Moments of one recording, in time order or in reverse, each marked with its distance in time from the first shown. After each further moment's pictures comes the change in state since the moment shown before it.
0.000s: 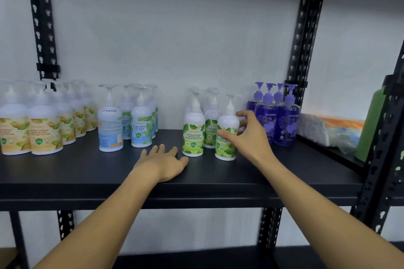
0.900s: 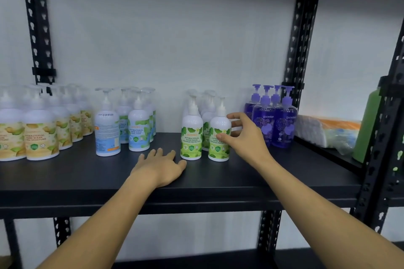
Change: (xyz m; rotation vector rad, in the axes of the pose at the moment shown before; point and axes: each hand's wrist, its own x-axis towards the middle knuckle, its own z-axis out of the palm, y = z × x) left_hand -0.004 0.001 0.001 -0.007 0.016 0.009; right_hand 0.003 -0.001 0.000 0.040 -0.078 -0.003
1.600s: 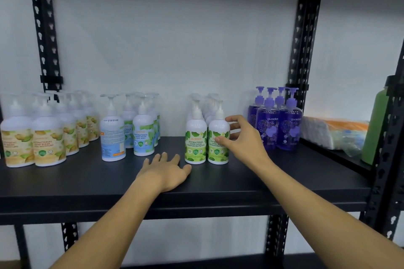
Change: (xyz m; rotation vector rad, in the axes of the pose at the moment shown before) left_hand 0.000 0.001 -0.002 0.010 -0.026 -0.012; right_hand 0.005 -0.001 0.012 0.025 -0.016 -0.022
